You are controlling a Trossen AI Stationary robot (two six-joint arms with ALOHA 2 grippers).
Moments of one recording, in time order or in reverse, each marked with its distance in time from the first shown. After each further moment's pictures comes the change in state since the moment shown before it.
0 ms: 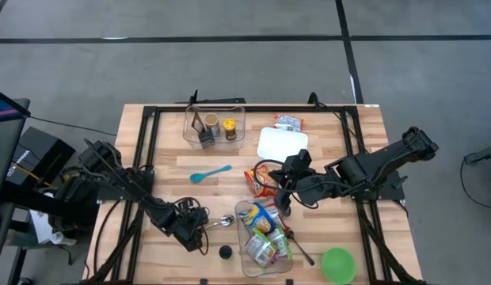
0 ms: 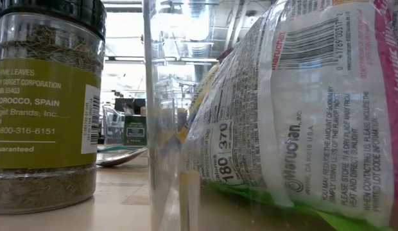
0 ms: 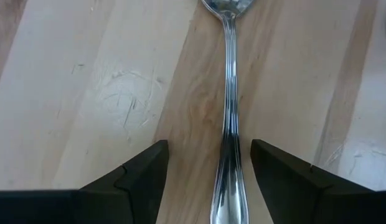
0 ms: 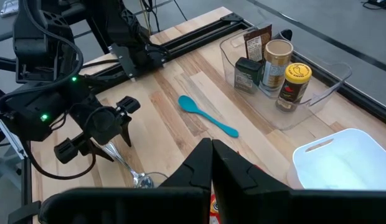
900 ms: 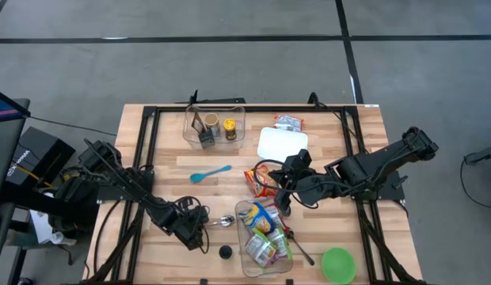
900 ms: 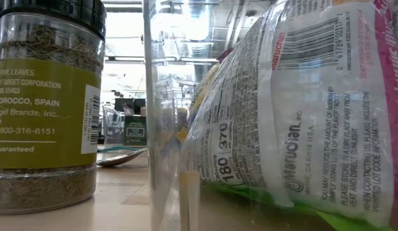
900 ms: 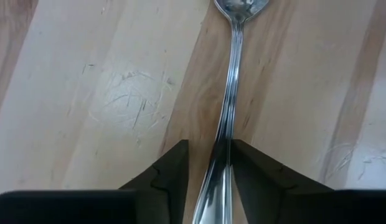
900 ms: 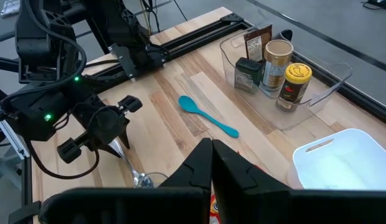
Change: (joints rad) left arm 0.001 0.011 -0.002 -0.007 0.009 -0.012; right arm 0.000 0.000 0.000 0.001 0.000 0.000
